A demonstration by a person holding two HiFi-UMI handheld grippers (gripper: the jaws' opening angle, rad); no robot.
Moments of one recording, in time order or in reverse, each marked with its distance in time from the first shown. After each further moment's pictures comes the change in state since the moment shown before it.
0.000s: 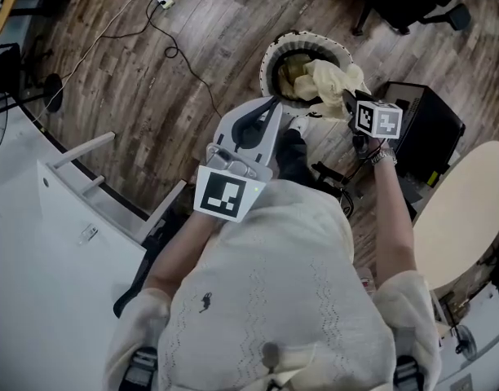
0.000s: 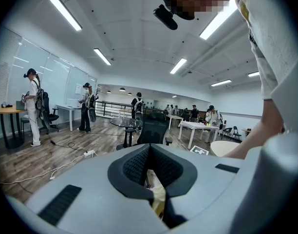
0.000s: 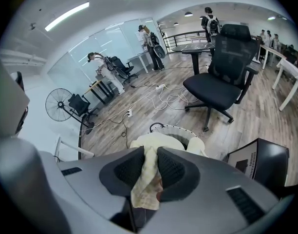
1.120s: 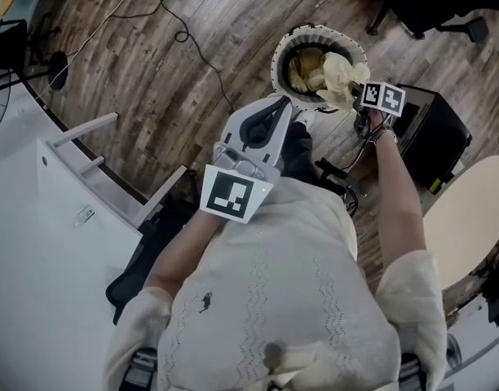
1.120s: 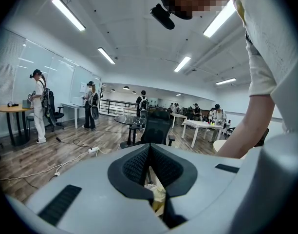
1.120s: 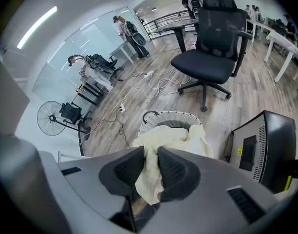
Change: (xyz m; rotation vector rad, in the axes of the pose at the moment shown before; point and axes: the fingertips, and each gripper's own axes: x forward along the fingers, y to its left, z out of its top) left arm -0.014 0.008 -0.019 -0.013 0.023 0.053; right arm 0.082 -0.028 -0.024 0.215 0.130 0.004
